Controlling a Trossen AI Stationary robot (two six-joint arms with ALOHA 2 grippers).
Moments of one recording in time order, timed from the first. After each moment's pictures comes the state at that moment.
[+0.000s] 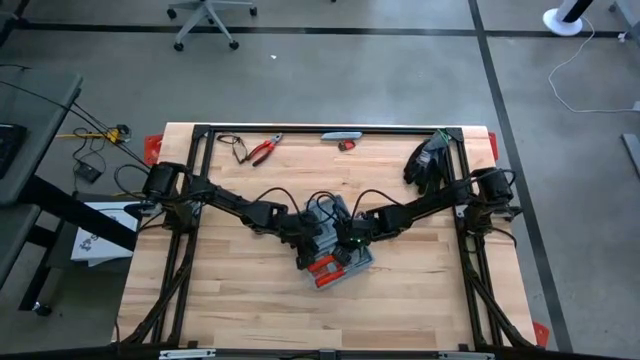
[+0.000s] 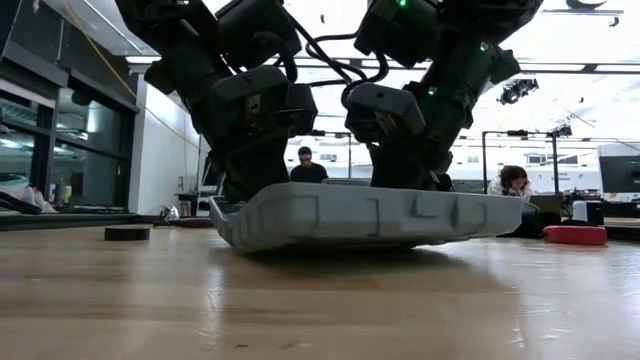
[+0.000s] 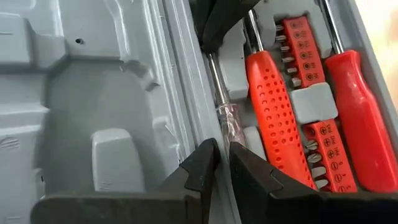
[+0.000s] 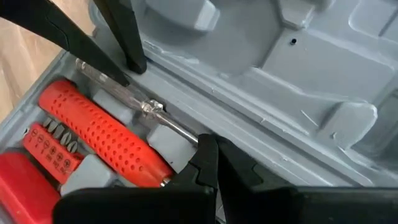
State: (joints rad) left arm -0.14 1.83 0.92 -0.04 0.08 -0.47; right arm 0.16 1.87 1.03 -0.21 0.05 0.74
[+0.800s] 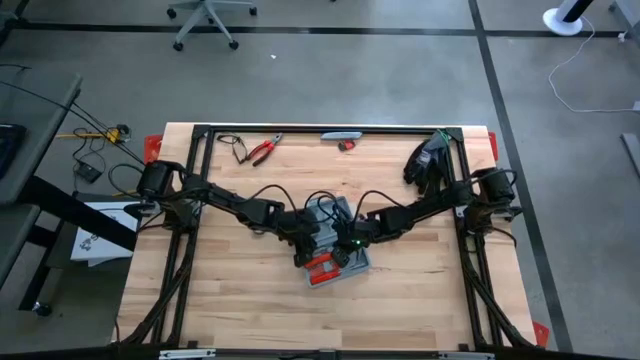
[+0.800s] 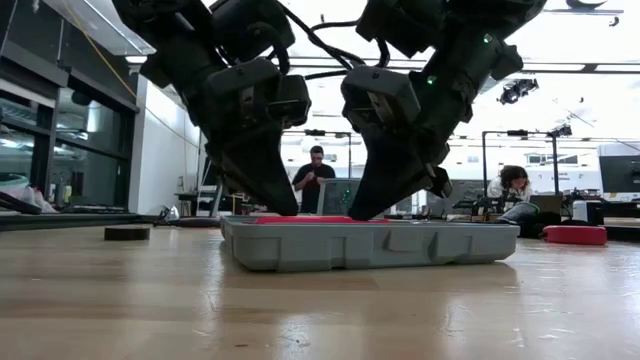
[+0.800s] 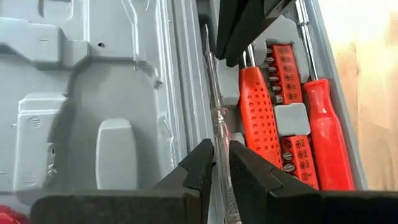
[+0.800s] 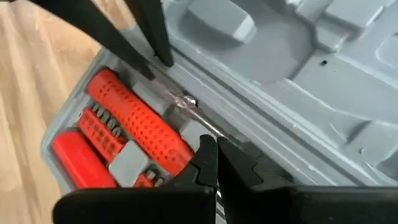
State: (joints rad) left arm -0.13 1.77 0.91 -0.03 0.07 -0.44; right arm 0.18 1.85 1.03 -0.14 0.07 0.77
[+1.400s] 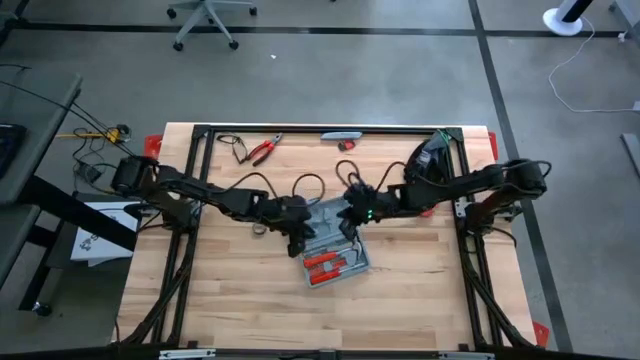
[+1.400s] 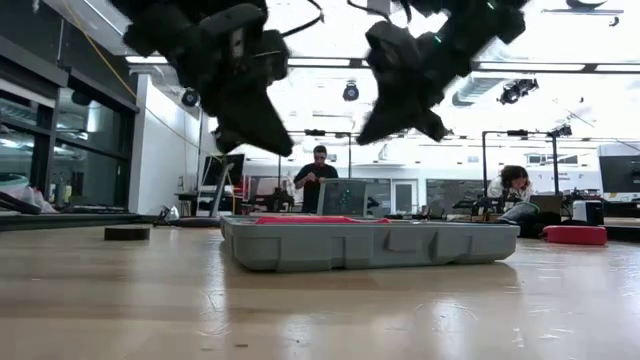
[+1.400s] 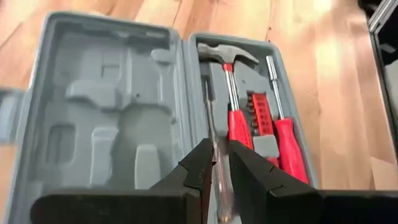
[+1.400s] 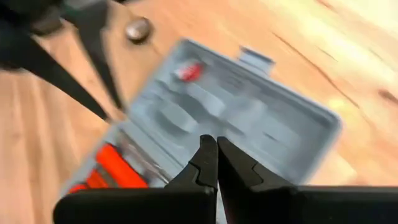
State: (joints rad) left arm -0.10 1.55 0.83 -0.02 0.02 -0.45; right arm 0.06 1.57 0.96 -0.19 0.15 0.64
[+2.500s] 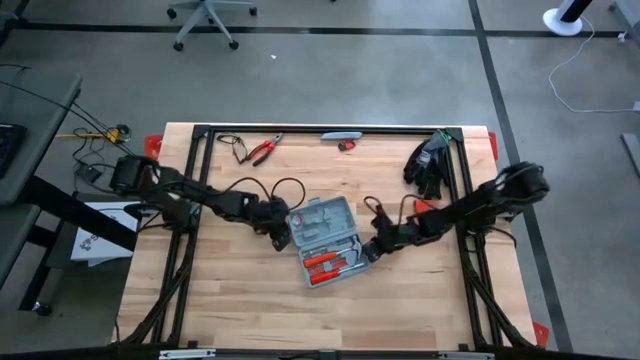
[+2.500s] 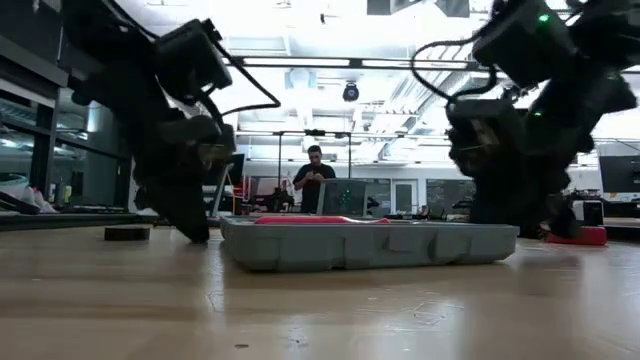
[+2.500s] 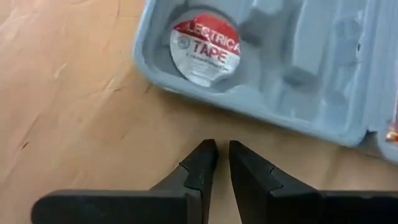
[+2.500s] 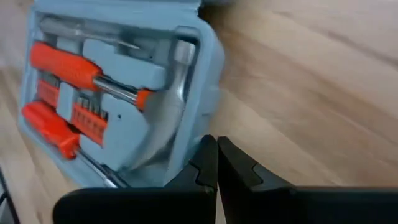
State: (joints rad) left arm -0.05 1.55 0.60 -0.09 -0.01 -0.70; right arm 0.26 1.60 0.54 0.16 0.09 1.23
